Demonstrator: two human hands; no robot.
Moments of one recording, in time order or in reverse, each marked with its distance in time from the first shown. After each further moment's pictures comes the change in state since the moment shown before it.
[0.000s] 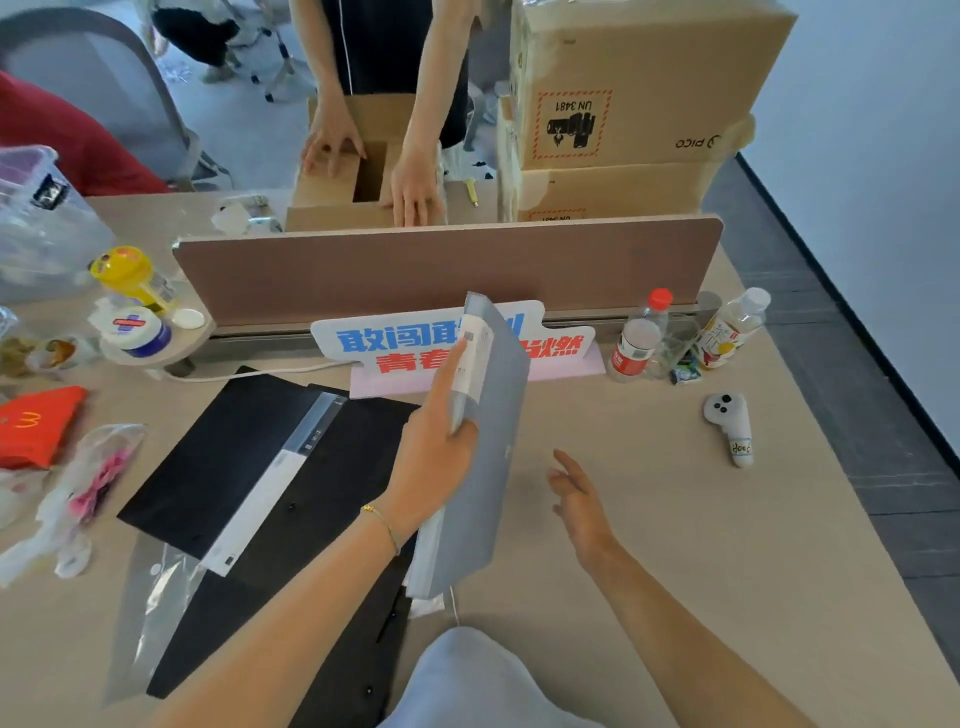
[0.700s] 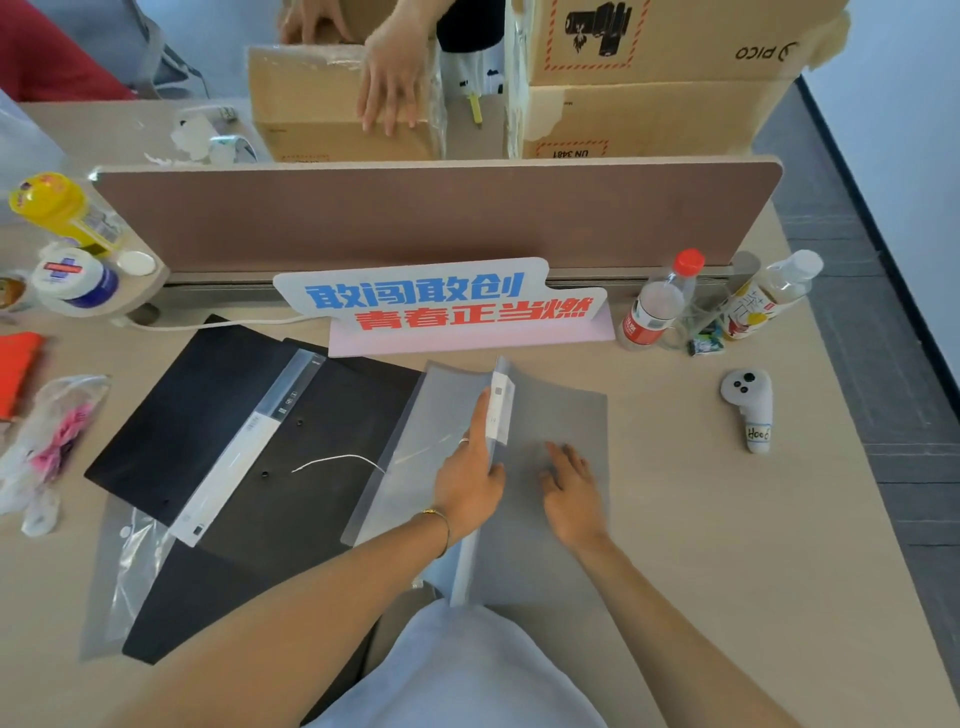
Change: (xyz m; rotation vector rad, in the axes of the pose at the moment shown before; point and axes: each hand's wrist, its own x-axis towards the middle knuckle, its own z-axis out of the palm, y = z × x) left_hand 0.004 -0.086 0.104 0.267 -0.226 -0.289; right_hand 0.039 0.031 -0.017 -0.829 -0.047 -0.107
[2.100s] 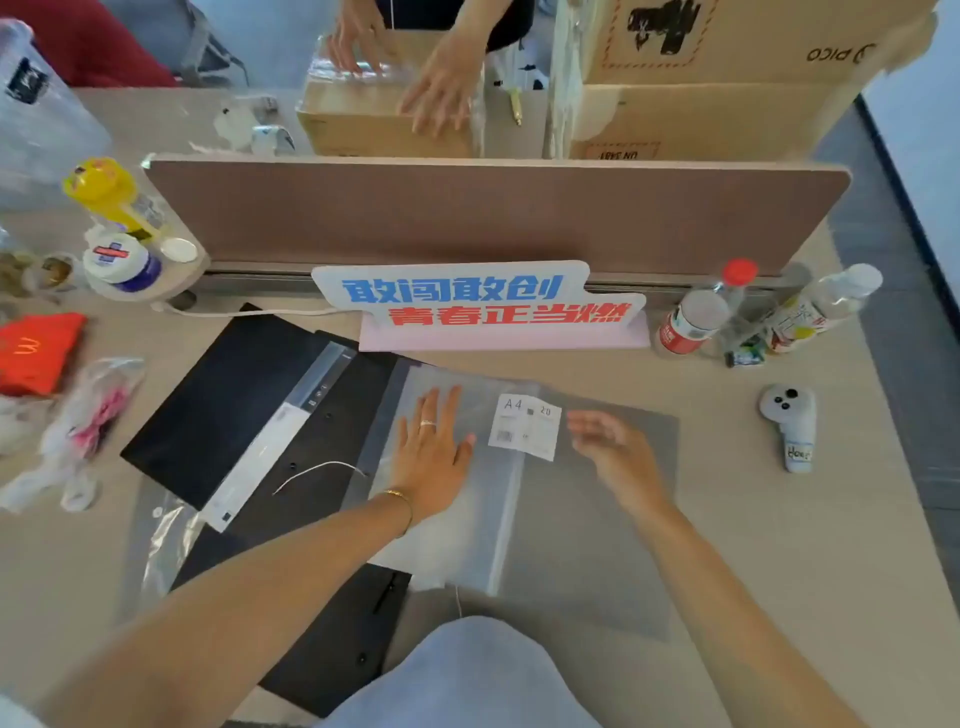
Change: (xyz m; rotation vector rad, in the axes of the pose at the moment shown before) left_hand 0.023 -0.075 -0.050 0.381 0.091 0.057; right_hand 0.010 -0.057 -0.059 0.460 -0.028 -0.068
